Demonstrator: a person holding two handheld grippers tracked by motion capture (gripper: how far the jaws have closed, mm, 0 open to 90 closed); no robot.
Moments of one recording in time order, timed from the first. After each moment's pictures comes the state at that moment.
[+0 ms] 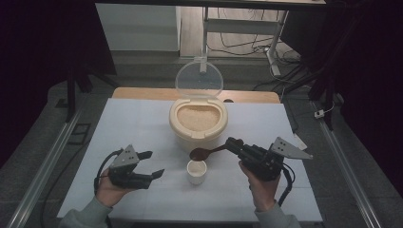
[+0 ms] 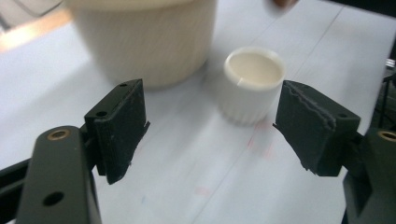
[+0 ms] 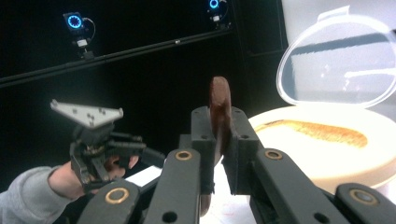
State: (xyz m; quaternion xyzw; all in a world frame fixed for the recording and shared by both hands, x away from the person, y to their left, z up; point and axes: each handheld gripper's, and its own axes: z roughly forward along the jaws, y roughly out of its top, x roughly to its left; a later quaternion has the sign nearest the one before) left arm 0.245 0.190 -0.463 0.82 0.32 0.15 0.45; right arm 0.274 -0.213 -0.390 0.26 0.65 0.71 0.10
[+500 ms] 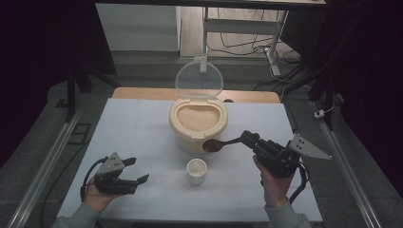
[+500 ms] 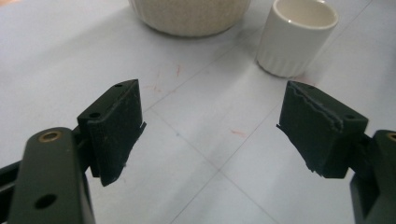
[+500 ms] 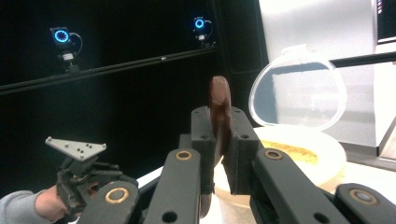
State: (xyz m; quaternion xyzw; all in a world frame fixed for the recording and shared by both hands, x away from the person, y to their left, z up) left arm 0.238 0.223 -0.491 0.81 0.36 0.16 0.43; right arm 0.276 -0.241 -0.375 0.27 0.63 0.72 0.15
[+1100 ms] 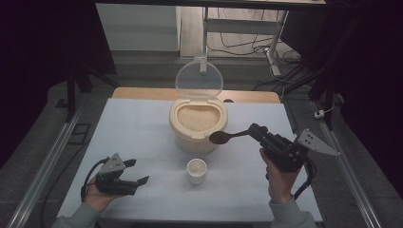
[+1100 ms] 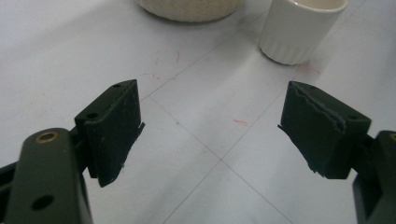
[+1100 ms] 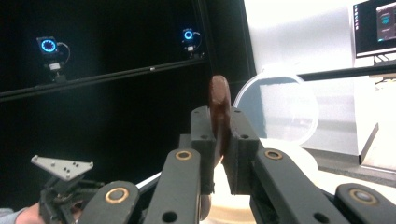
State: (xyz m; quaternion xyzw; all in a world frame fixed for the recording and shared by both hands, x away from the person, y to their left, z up) left arm 0.241 0.223 -0.496 0.82 0.36 0.14 0.42; right arm 0.285 -0.253 -0.364 0.27 0.61 0.72 0.17
